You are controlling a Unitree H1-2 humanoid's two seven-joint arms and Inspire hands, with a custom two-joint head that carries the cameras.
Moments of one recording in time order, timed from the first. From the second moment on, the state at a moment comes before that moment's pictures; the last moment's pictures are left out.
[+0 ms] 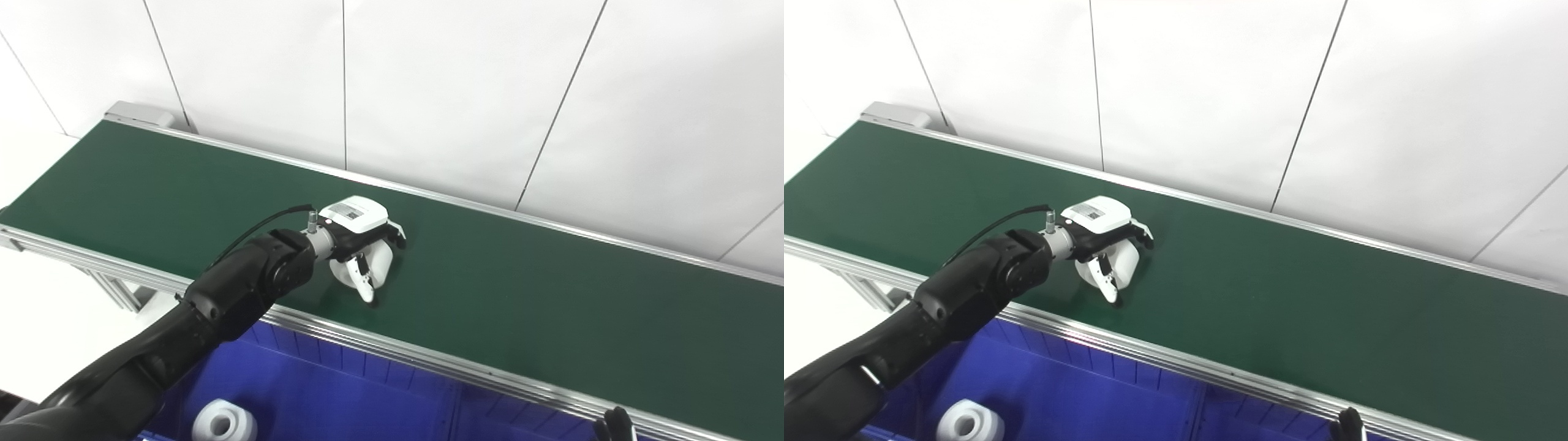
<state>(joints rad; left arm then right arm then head) -0.43 0.43 -0.46 0.30 0.90 -0.04 -0.21 0.56 -0.04 0.10 -0.15 0.11 -0.38 0.10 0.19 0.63</state>
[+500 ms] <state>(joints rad) -0.44 0.41 -0.48 0.26 1.02 0.07 -0.22 0.57 -0.04 0.11 -0.16 0.11 -0.37 0.10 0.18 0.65</state>
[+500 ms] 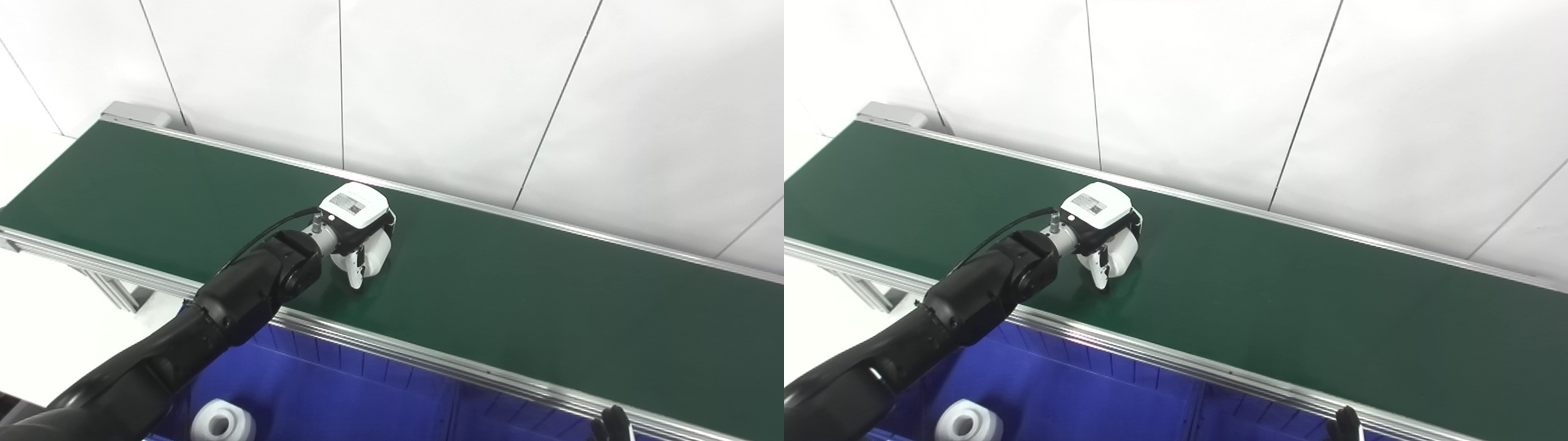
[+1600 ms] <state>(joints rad) 0.18 0.36 -0.26 -0.67 1.05 0.18 -0.58 0.58 -0.08 0.12 -0.30 0.17 -0.24 0.12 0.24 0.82</state>
